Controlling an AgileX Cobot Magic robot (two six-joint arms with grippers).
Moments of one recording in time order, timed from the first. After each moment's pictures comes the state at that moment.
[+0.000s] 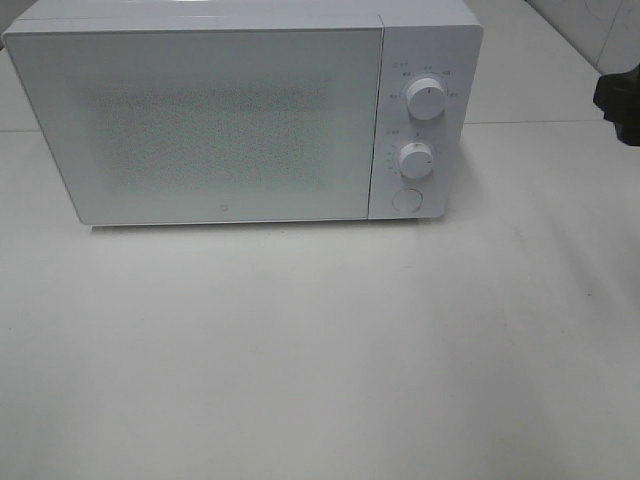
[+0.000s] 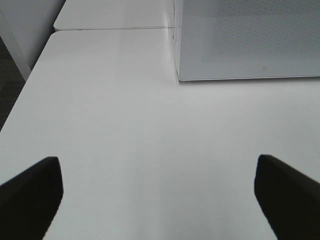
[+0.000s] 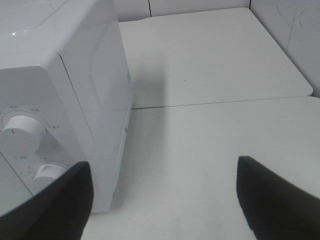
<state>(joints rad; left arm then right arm) 0.05 -0.01 -0.50 -0.05 1.05 0.09 0.06 1.13 -0.48 -0.06 -0.32 0.09</state>
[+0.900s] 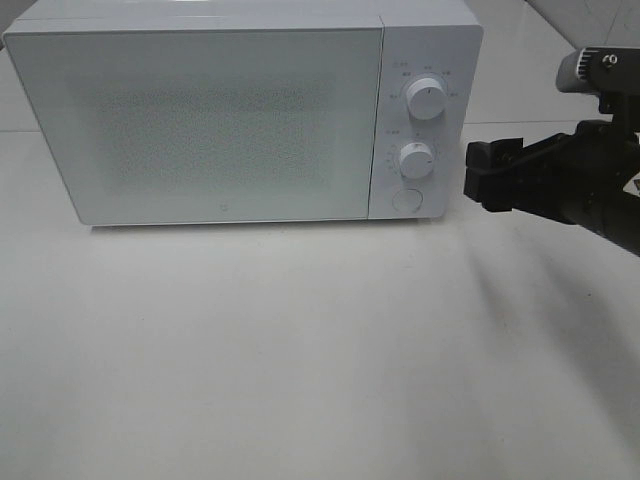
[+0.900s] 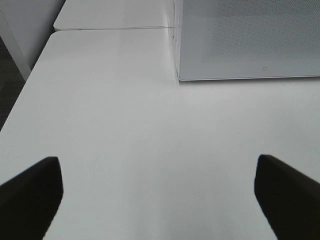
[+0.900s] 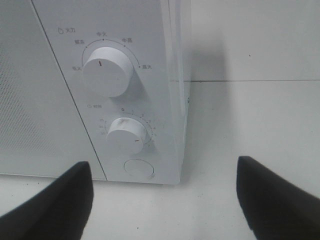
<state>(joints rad) 0.05 -0.01 -0.50 -0.05 1.05 0.09 0.47 1.41 -0.41 0.44 -0.71 -0.24</state>
